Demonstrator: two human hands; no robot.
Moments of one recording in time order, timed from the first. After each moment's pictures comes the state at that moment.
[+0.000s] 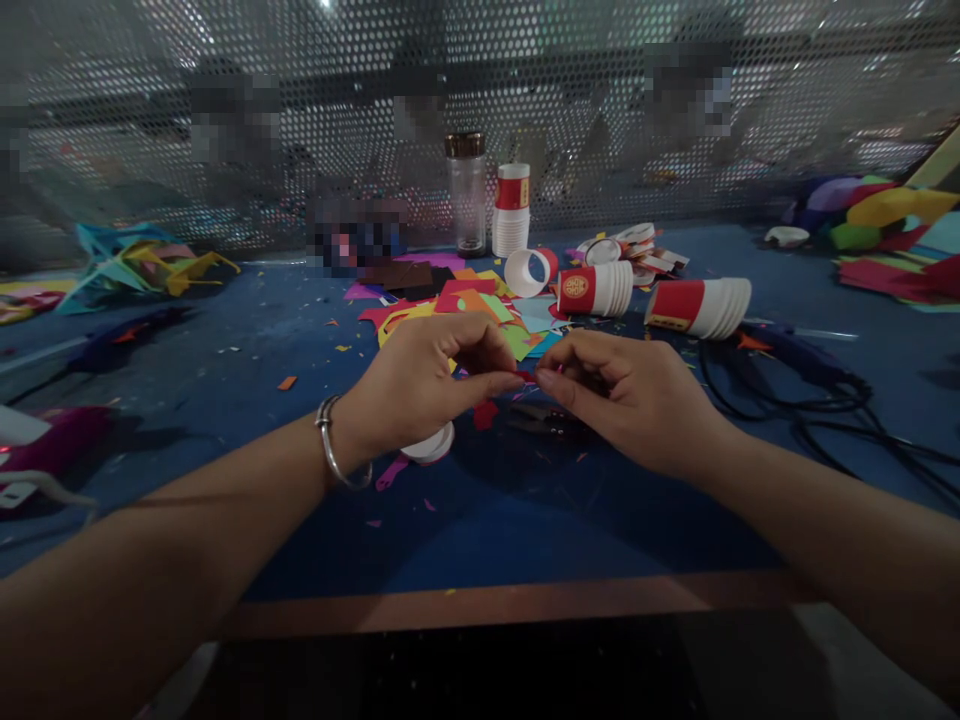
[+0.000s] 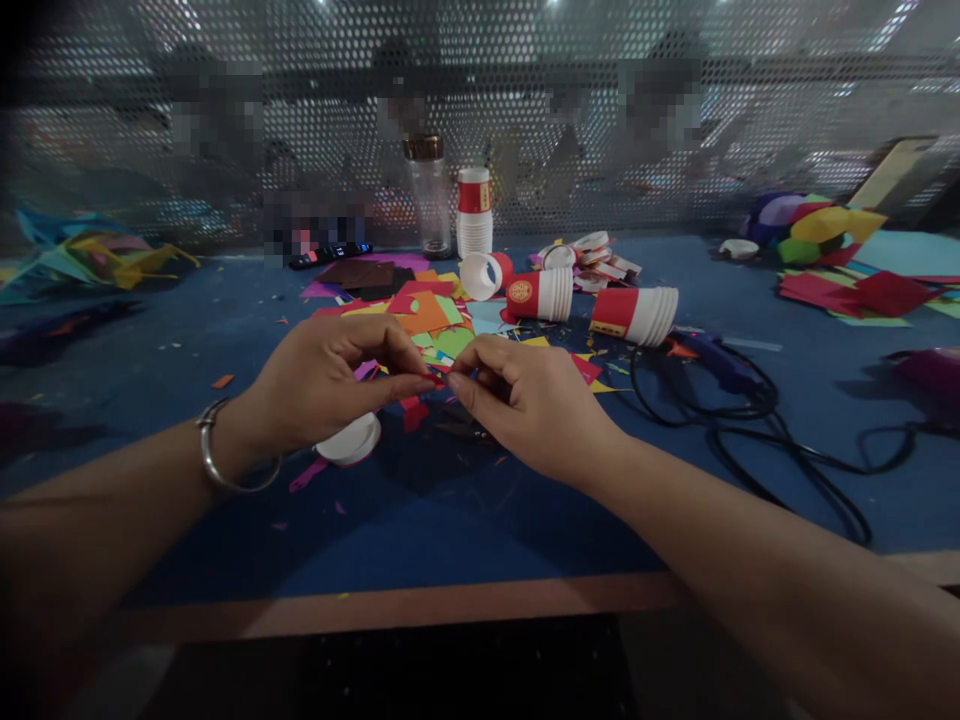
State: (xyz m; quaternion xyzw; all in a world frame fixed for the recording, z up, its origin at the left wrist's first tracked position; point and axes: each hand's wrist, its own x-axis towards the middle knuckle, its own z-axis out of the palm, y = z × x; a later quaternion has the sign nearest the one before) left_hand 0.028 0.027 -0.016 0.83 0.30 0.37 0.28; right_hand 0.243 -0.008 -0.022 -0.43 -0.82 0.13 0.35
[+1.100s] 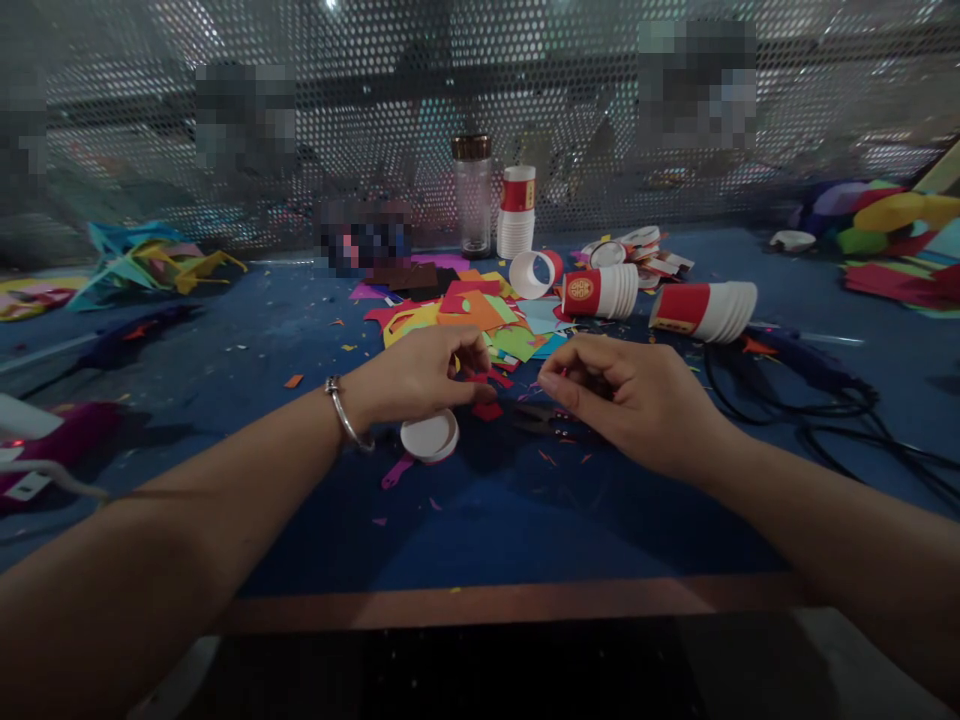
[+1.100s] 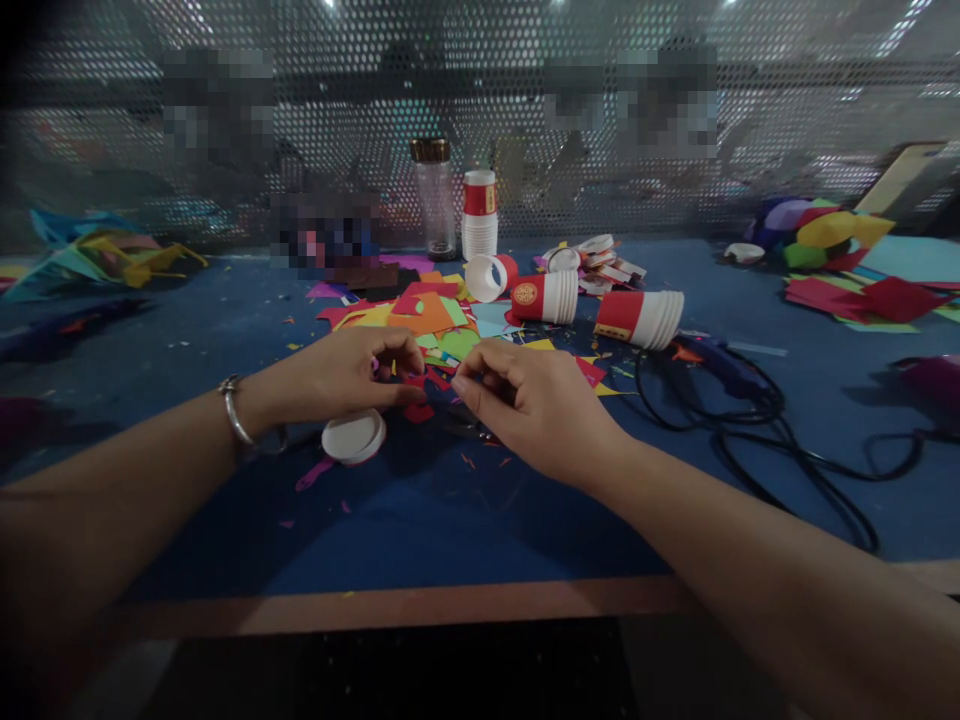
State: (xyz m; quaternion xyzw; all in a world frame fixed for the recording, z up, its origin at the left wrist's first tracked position) left_hand 0.016 0.047 -0.014 0.85 0.43 0.16 0.25; right_hand 0.242 -0.010 -0.020 -0.44 -0.82 0.17 0.34
